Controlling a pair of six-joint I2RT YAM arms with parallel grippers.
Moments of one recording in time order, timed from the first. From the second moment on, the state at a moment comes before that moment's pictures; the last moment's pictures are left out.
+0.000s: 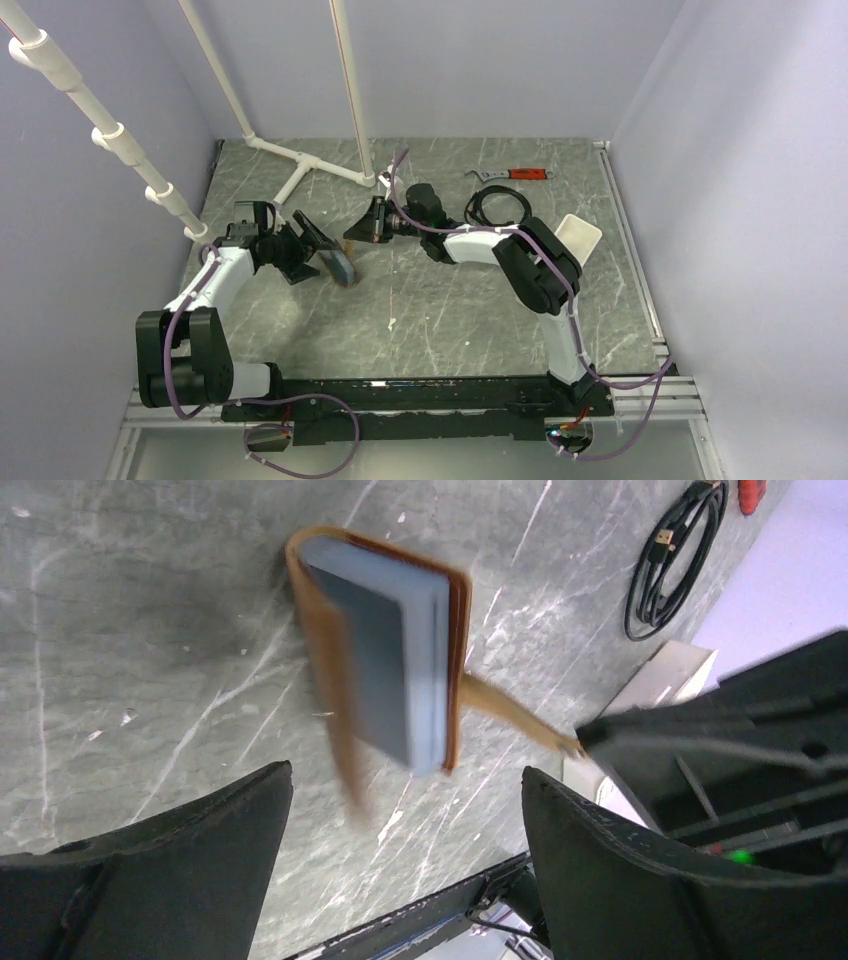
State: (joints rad) left arm 0.05 1.33 0.79 -0.43 0.53 -0.73; right arm 0.72 2.11 1.28 0.66 -0.60 0.86
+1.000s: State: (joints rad) left arm 0.05 1.43 0.74 -0.42 0.49 -0.69; right arm 0.65 2.13 1.28 0.24 -0.21 0.56
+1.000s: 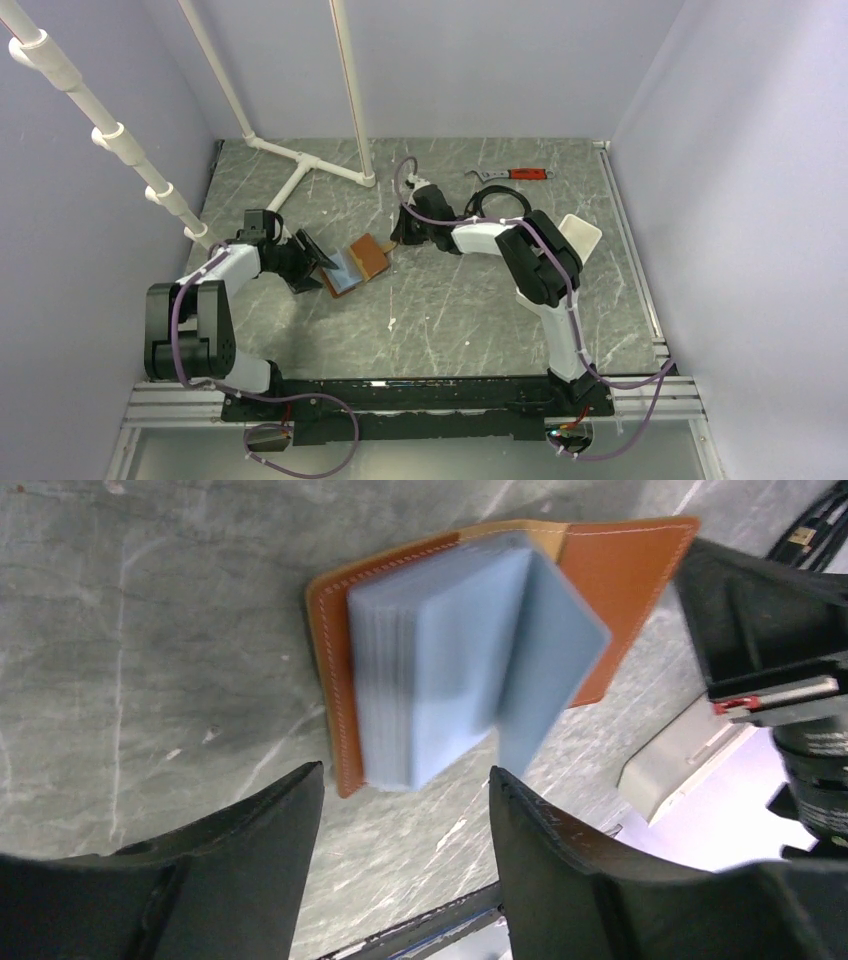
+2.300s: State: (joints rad) left arm -0.11 1.70 1.00 -0.47 0.54 -0.58; right arm 0.88 1.91 1.16 0.27 -0.36 0.32
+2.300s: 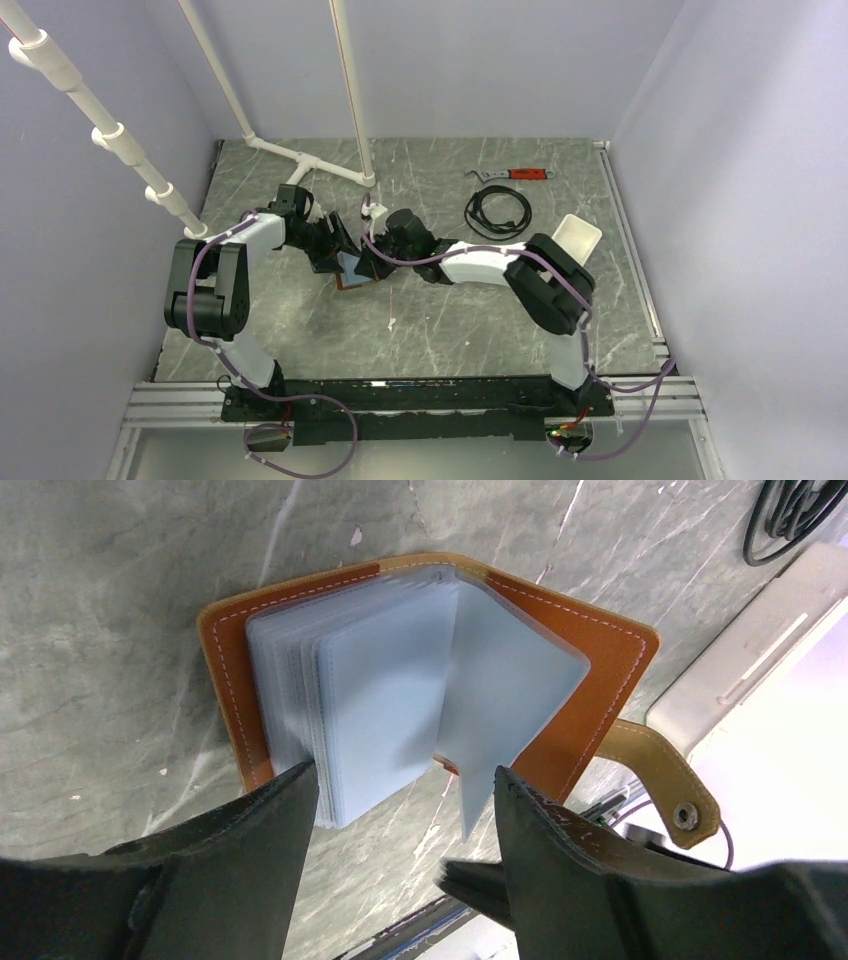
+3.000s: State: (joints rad) left arm -0.06 1.59 0.94 -0.48 0.53 -0.59; right arm 0.87 2.03 1.20 0.23 -0.04 0.39
